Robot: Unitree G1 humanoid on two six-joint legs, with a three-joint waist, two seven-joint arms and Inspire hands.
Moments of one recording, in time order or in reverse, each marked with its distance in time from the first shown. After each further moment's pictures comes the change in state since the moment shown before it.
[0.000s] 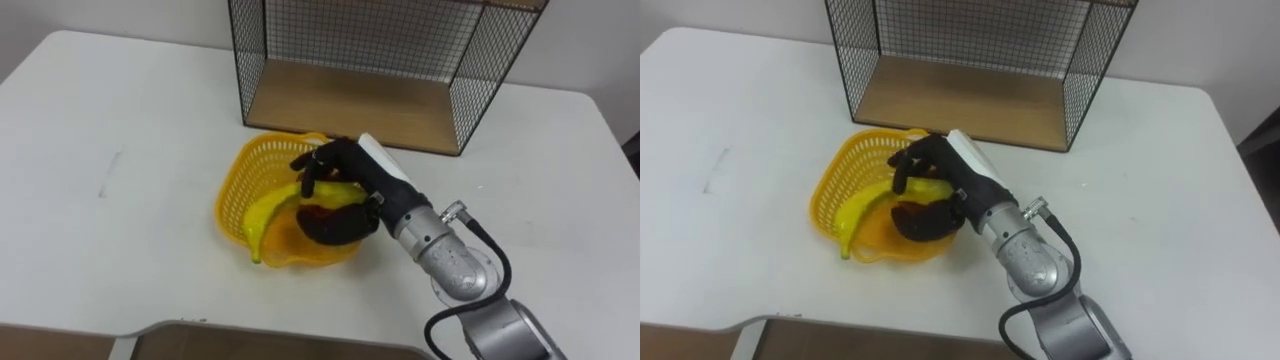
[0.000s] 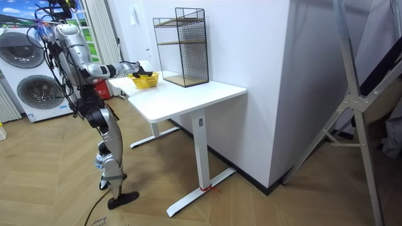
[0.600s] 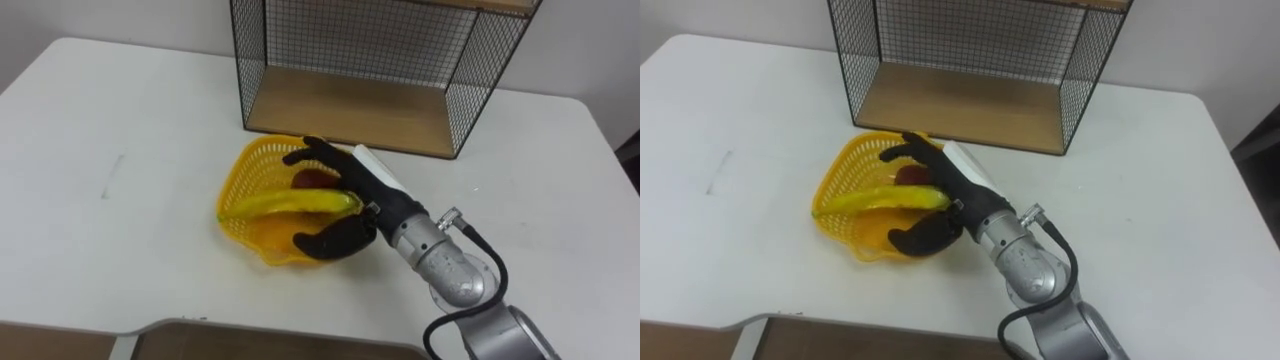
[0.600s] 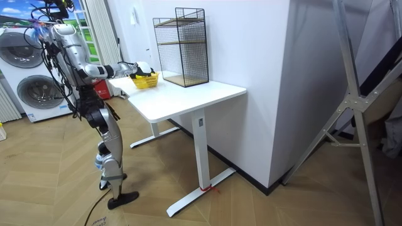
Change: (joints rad) left arm 0.009 0.000 0.002 -0.027 0.000 0.007 0.000; right arm 0.033 0.007 0.004 0.002 -0.039 0.004 0.027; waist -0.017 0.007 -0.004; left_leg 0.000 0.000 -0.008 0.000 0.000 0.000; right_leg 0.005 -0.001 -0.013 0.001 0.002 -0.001
